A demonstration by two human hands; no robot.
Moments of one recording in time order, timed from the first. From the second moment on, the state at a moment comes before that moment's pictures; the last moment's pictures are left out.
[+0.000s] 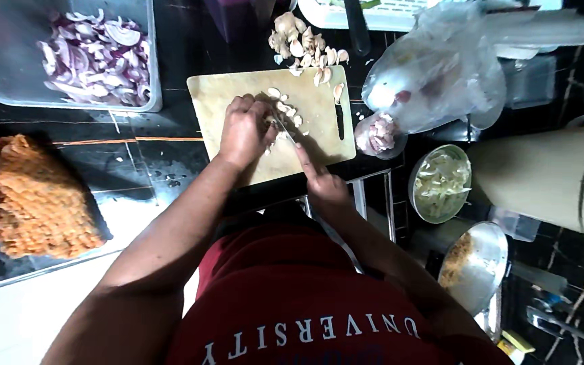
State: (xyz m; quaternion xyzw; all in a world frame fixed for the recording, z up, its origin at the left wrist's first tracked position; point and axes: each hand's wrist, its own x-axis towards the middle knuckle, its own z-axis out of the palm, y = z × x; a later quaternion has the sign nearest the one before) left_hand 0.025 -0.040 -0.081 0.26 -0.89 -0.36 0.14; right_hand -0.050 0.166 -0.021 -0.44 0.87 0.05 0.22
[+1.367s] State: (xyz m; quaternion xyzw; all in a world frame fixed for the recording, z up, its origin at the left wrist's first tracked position) left_hand 0.005 -0.060 -0.066 0.24 -0.91 -0.33 0.06; right_hand -0.056 0.161 -0.018 -0.43 0.88 0.04 0.21
